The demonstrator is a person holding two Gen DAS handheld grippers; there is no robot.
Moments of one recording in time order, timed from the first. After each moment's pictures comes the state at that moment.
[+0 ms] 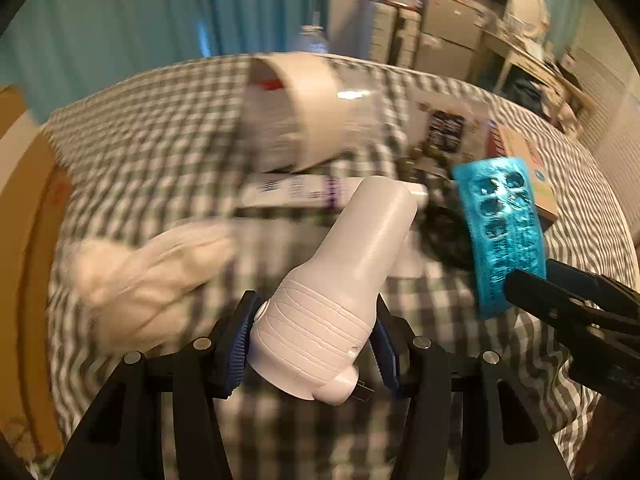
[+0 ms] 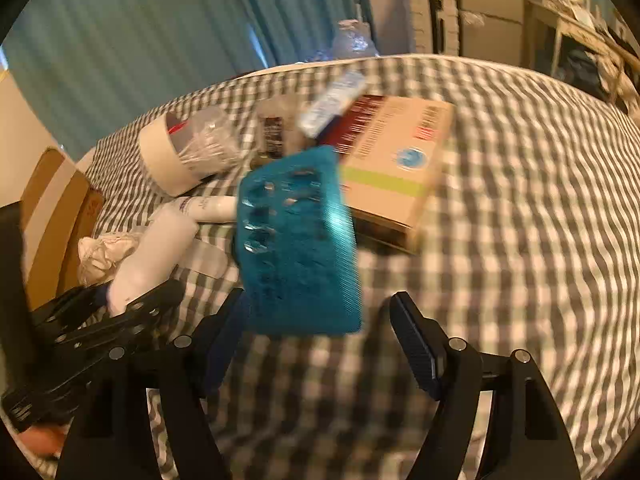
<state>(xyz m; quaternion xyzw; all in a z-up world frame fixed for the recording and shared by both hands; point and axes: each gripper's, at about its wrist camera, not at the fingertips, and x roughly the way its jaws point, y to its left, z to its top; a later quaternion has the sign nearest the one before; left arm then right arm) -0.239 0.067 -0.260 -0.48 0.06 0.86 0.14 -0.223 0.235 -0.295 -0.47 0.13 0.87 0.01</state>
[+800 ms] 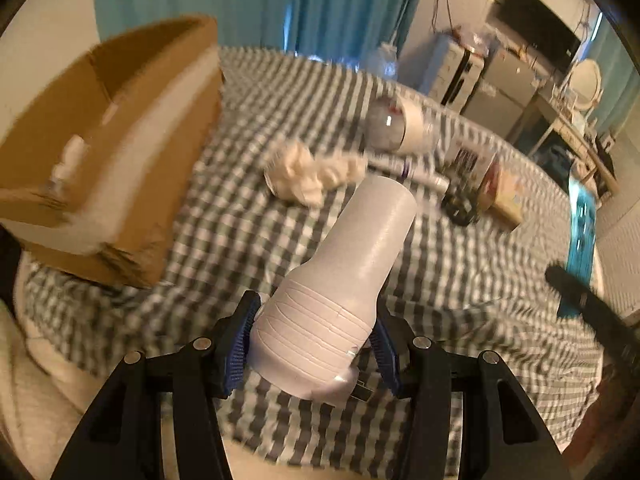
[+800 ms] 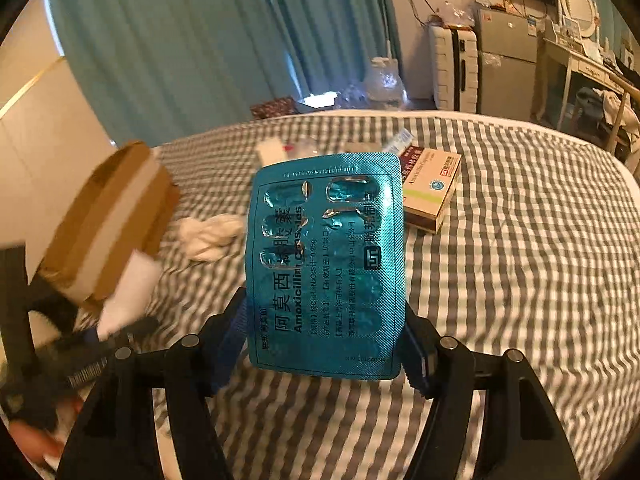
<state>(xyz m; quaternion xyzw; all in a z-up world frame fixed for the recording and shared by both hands) -0.130 -0.035 -0.174 -0.49 -0.05 0.87 0.05 -0.116 0.190 -0.199 -0.42 0.12 0.90 -0.03</state>
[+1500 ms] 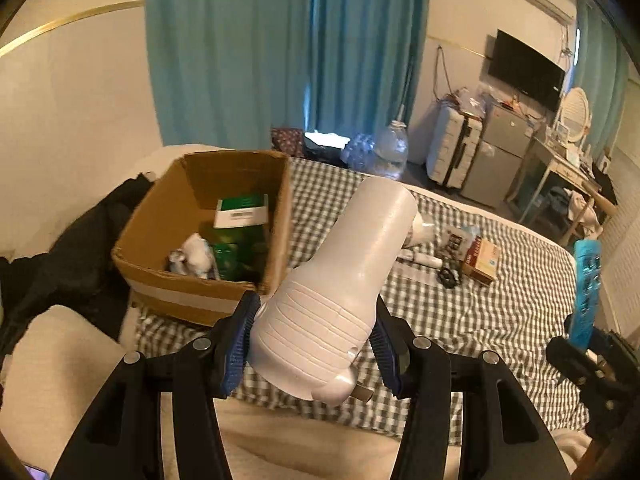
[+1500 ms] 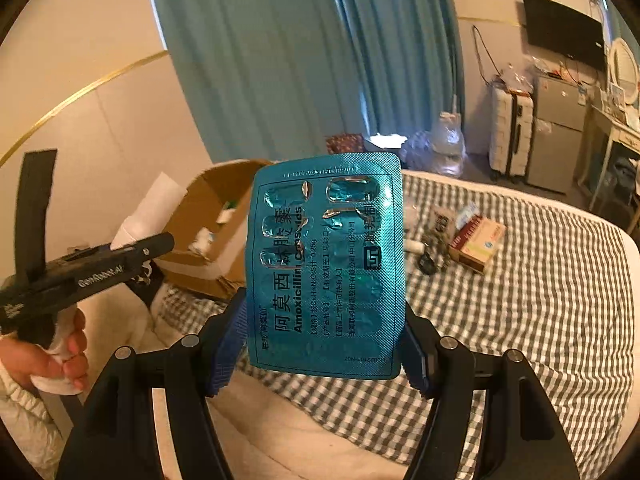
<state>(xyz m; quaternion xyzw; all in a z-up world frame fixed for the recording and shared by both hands) -0.064 -0.101 -0.040 -0.38 -0.02 0.92 0.02 -0.030 0.104 -0.088 -0.35 0.07 0.93 -0.13</state>
